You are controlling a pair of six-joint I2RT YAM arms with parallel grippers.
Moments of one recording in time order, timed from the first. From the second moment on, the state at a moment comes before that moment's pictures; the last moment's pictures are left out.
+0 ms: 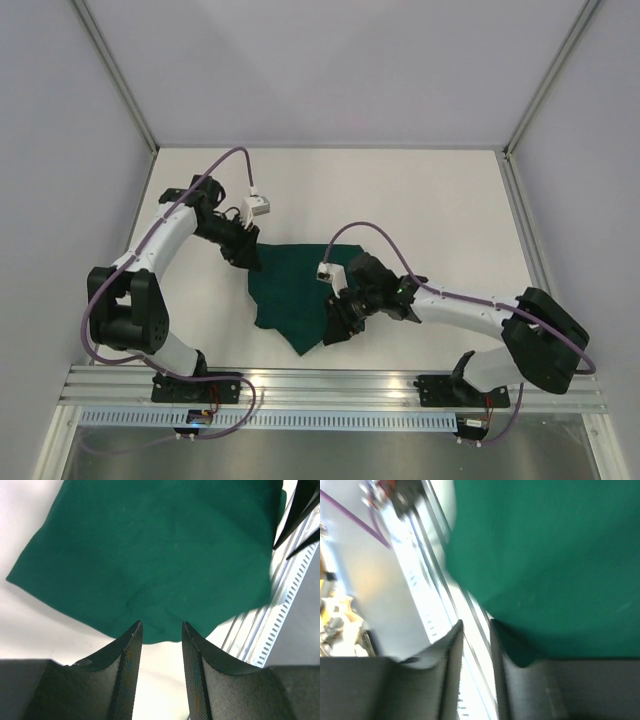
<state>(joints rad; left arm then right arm) -0.11 1.55 1.23 -1.10 0.81 0.74 0.88 1.41 0.72 -0.14 -0.65 0.34</state>
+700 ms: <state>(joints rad) -0.06 1.58 1.16 -0.98 0.57 0.52 0.67 1.08 0.72 -0.34 -0.22 0.53</state>
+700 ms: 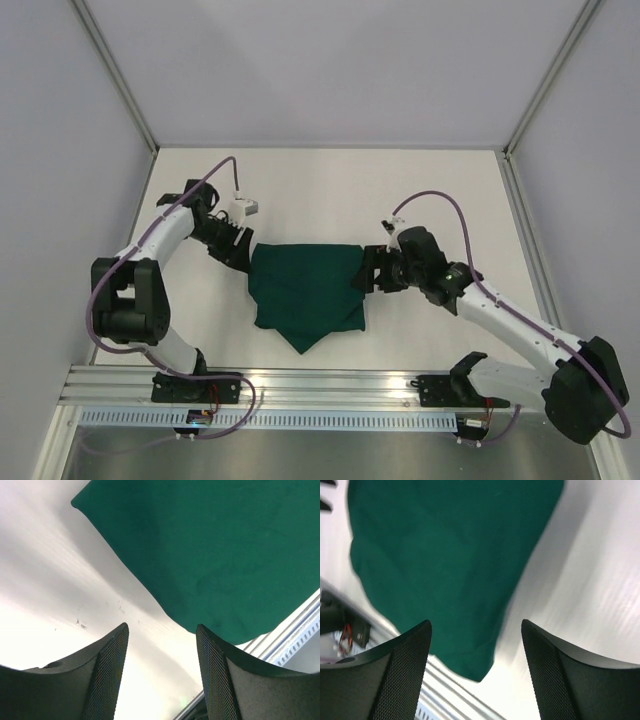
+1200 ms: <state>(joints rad) -0.06 1.75 1.17 -1.00 0.71 0.54 0.50 1.37 0.68 -0.13 -0.33 0.63</state>
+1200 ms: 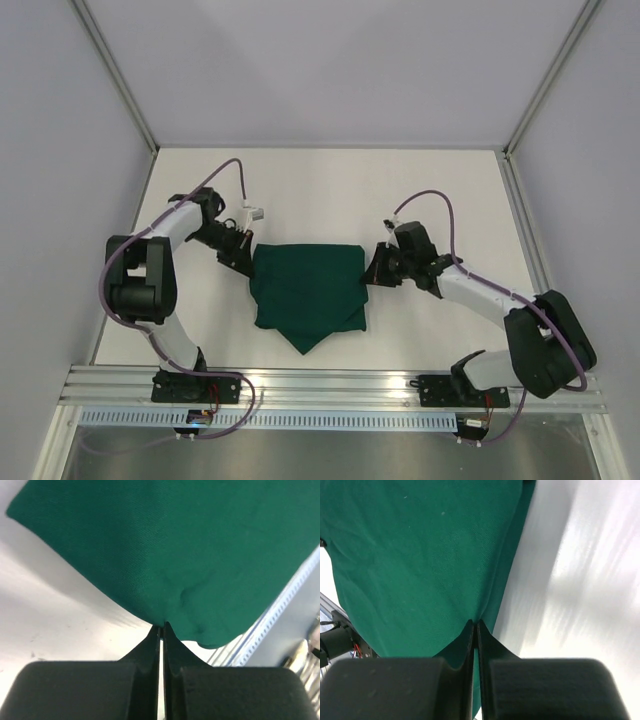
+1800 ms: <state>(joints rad) -0.07 1.83 1.15 -1.01 0.71 0.54 0.49 1.40 0.63 -0.07 -0.27 0.67</state>
